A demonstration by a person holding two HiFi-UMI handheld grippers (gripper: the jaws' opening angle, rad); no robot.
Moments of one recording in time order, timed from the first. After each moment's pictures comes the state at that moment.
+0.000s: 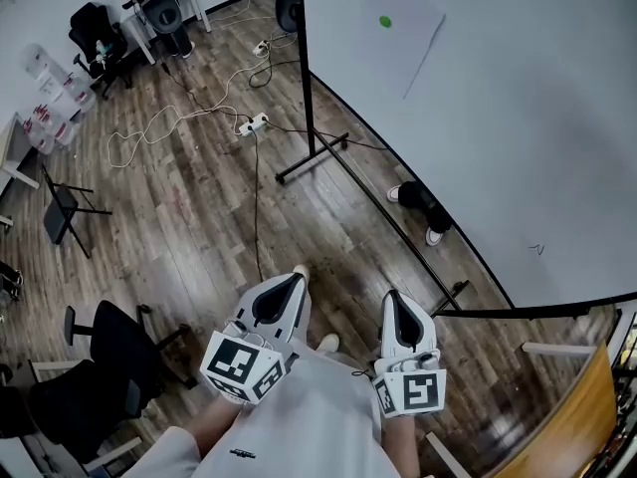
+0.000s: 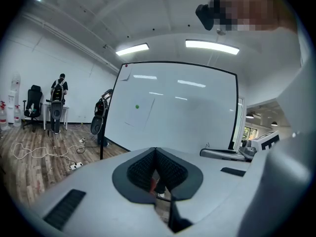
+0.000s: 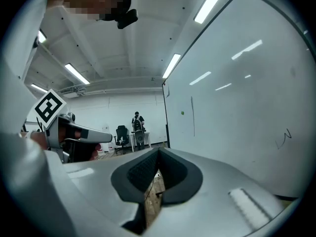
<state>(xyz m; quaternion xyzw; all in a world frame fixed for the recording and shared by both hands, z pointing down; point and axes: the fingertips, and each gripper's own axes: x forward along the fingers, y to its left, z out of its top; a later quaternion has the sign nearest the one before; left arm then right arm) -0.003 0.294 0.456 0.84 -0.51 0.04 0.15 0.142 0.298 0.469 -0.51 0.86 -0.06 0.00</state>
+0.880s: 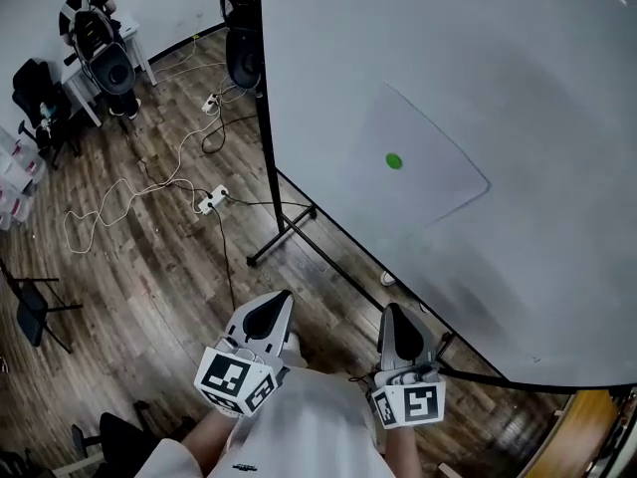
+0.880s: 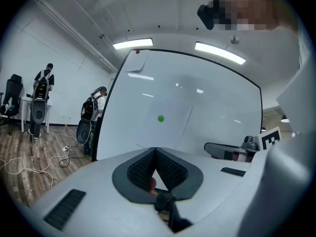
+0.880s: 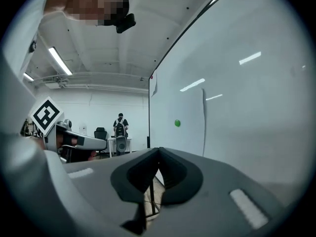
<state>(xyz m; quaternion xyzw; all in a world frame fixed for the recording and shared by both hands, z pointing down) -0.092 -0.068 0.398 0.88 -0.45 0.02 0.15 0.070 -0.043 0.385 -0.58 0.81 -0.02 0.00</state>
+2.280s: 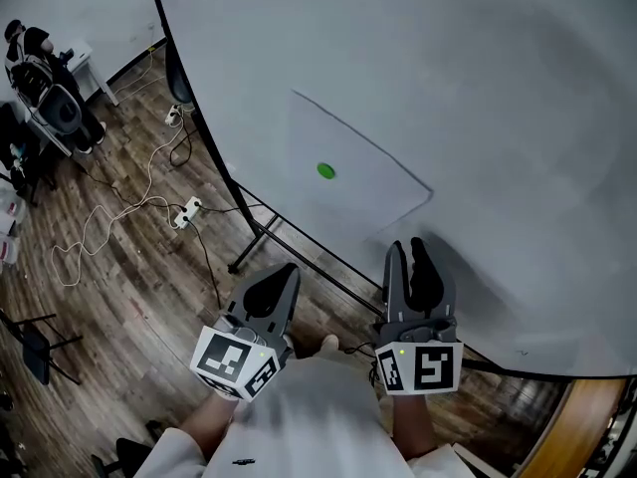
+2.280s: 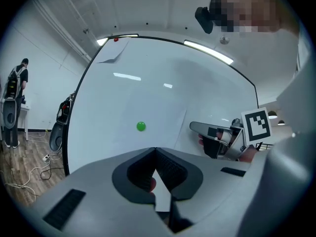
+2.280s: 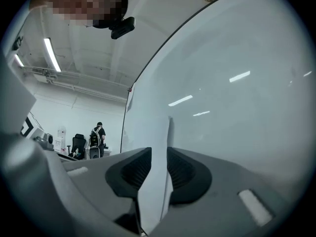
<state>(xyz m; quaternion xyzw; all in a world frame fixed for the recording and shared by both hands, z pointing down) 0.015 -0.143 0.356 0.92 -0.38 0.01 0.12 0.163 -0.136 0.288 -0.66 0.75 0.04 0.06</state>
